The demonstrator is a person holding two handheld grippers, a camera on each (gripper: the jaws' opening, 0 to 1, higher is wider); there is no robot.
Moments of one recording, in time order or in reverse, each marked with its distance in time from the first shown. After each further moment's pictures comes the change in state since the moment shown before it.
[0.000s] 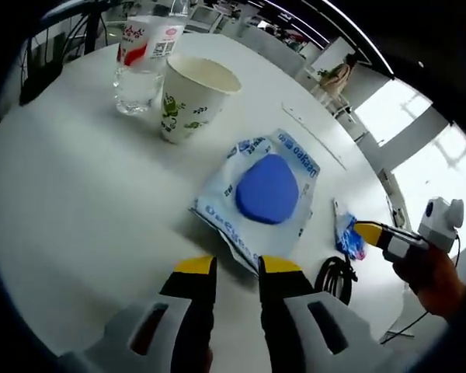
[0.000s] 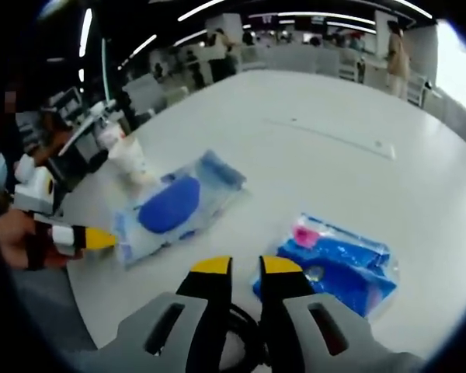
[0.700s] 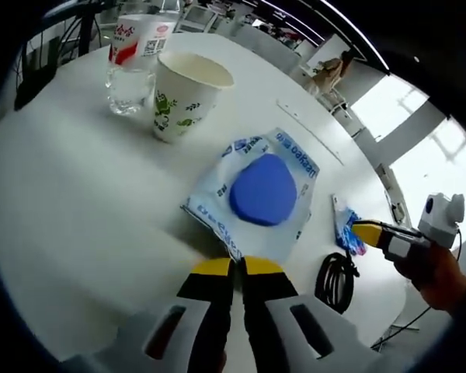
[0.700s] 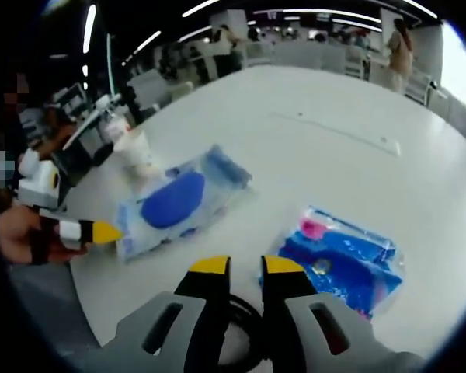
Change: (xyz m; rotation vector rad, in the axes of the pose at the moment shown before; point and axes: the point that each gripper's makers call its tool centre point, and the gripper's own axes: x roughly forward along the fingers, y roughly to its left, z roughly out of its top) left arm -0.001 0.000 -0.003 0.044 0.009 -0.015; right arm 0.002 0.004 -0.006 -0.008 0.022 0.022
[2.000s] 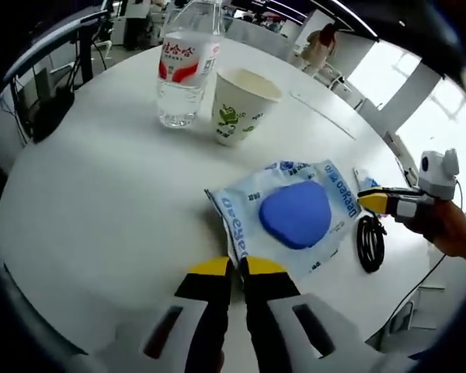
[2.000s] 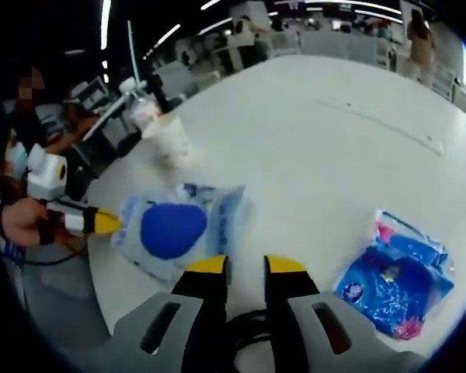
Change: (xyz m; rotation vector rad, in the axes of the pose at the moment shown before) left arm -0.044 0.074 0.004 0.161 0.052 0.071; right arm 0.030 0.063 -0.003 -0.019 0.049 0.160
